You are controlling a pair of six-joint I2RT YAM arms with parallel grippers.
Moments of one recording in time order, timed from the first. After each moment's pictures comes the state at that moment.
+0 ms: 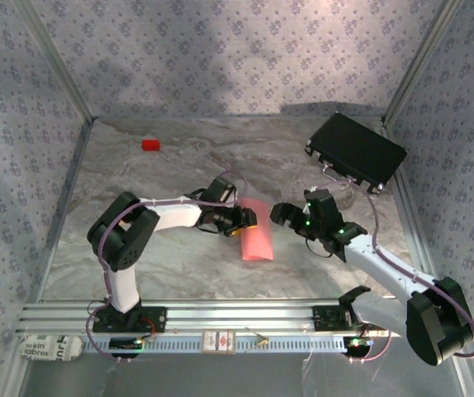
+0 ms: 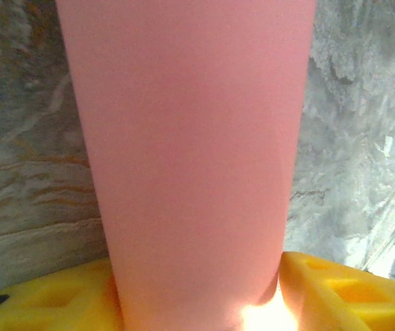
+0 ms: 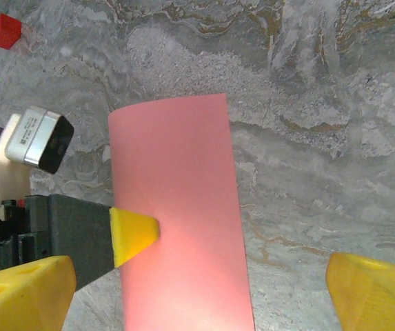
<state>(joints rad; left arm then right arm) -0.73 1.85 1.02 -0.15 0.46 -0.91 0.48 1.08 0.55 -0.21 -0.17 0.80</state>
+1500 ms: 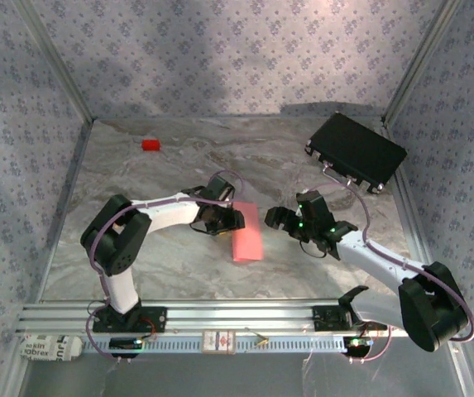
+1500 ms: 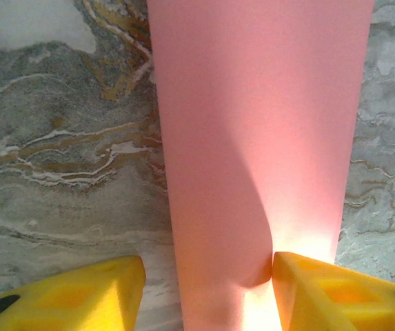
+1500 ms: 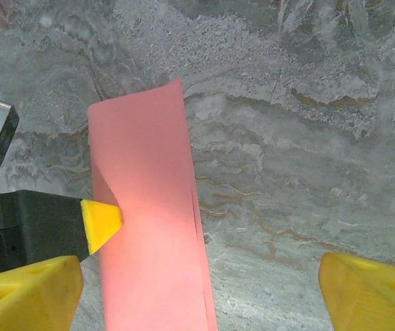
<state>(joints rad) -0.73 1.80 1.05 -0.40 0.25 -0.82 0.53 1.17 0.55 -0.16 -0.16 0.82</state>
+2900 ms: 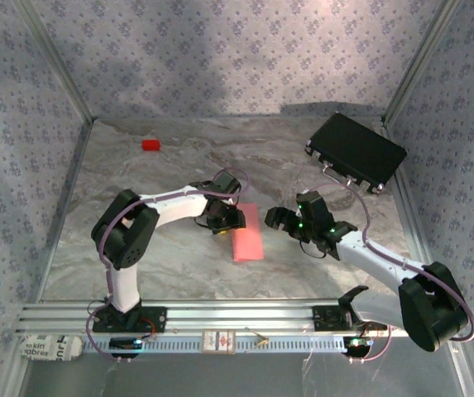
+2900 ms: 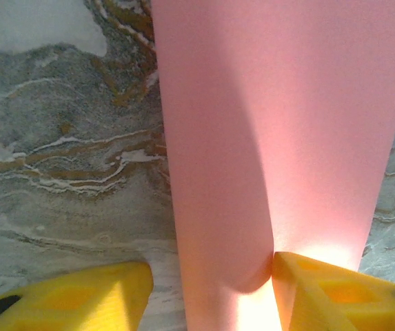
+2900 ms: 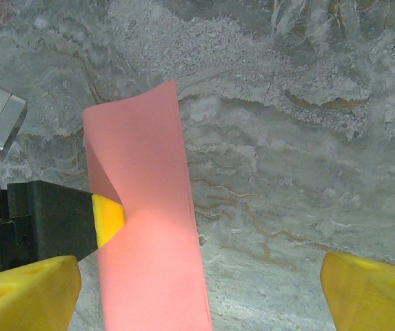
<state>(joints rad) -0.74 1.89 1.19 -0.56 0.21 -0.82 0.53 1.17 0.55 -0.16 -0.15 0.82</state>
